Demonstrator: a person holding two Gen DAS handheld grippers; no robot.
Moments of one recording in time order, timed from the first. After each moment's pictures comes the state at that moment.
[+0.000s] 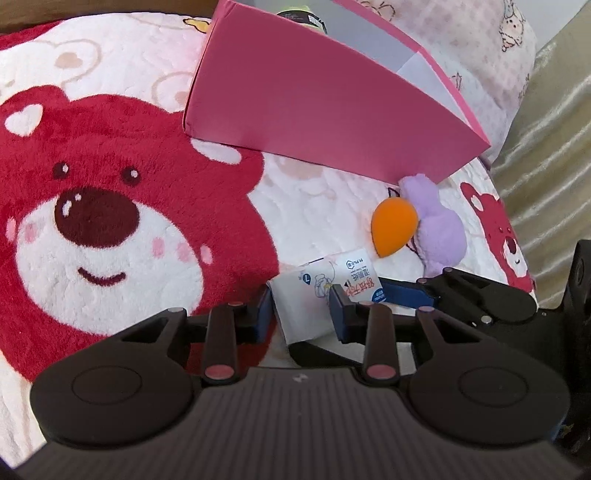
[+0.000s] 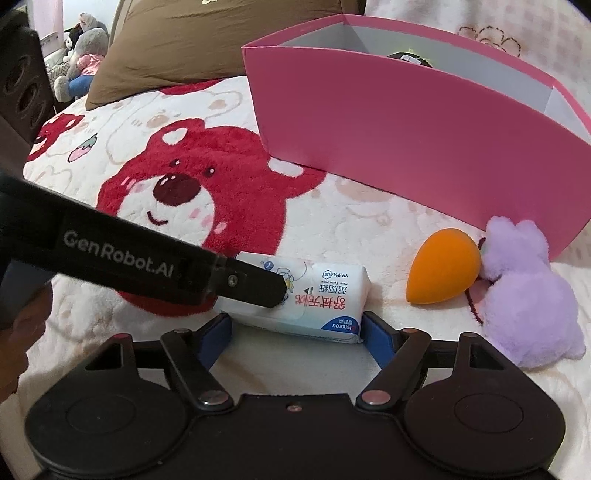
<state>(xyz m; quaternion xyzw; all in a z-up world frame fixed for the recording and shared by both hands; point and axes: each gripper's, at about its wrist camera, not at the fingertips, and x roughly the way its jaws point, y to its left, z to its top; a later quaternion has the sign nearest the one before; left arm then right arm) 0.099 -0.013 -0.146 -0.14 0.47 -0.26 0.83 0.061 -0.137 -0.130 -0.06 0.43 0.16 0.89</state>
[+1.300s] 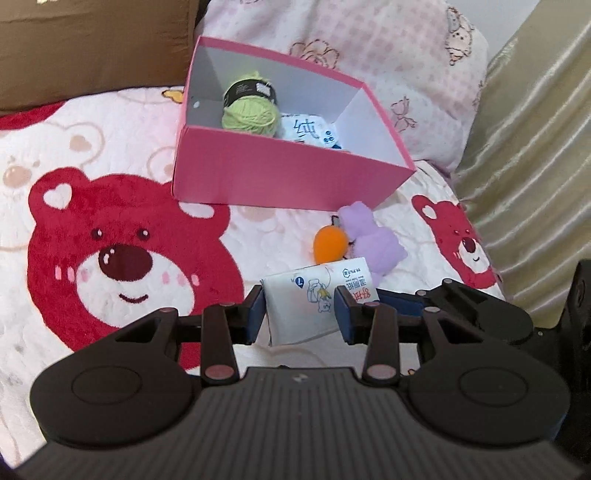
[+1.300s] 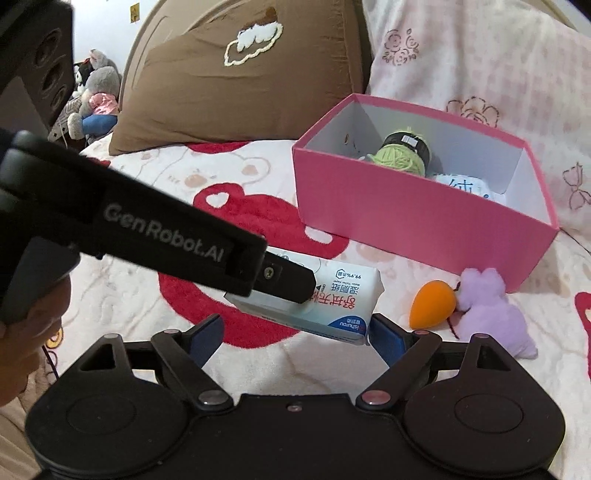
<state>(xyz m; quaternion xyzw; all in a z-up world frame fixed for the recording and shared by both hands) 0.056 0.000 -0.039 -0.10 0.44 -0.28 0.85 0.006 -0.112 -0.047 -0.04 0.38 0.15 0.91</state>
